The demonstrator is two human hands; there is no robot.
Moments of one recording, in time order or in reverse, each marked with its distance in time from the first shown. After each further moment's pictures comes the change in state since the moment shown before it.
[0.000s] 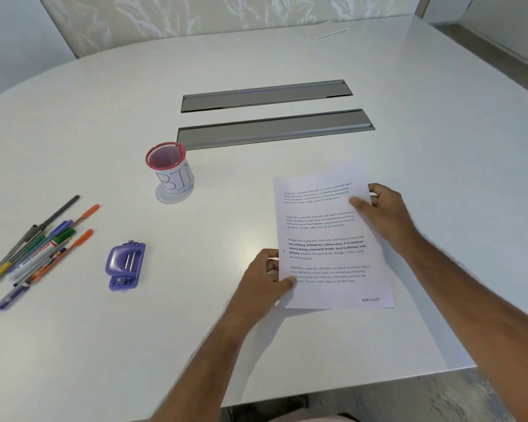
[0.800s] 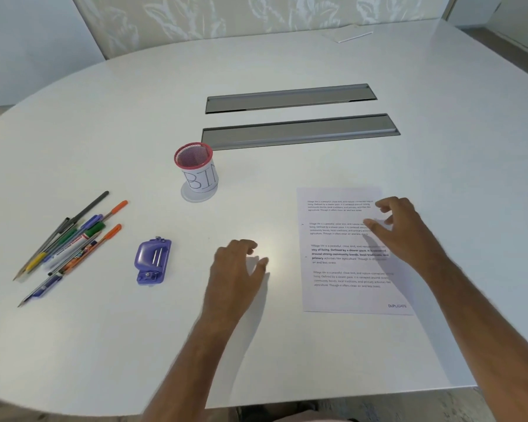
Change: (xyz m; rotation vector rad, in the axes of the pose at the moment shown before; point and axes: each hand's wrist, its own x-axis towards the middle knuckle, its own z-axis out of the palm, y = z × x) left_hand -0.011 -0.004 -0.074 0.756 0.469 0.284; right_hand -0.030 -0.015 0.019 -0.616 -0.024 -0.120
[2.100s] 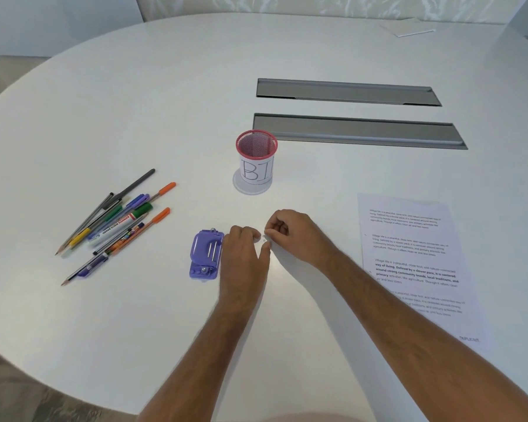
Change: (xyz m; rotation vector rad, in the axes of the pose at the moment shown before) left_hand 0.042 -0.082 -0.034 -0.112 0.200 -0.129; right_hand 0.015 -0.227 0.197 0.178 -0.416 -0.360
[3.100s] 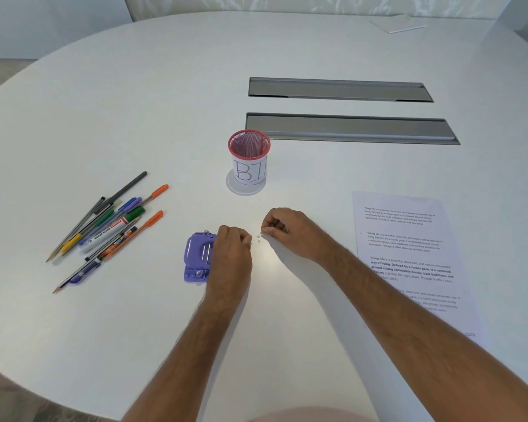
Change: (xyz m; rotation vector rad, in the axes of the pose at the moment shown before) left_hand 0.014 -0.010 -0.007 -0.051 -0.076 -0.029; right_hand 0.006 0.011 -0.006 0.022 -0.059 -0.032
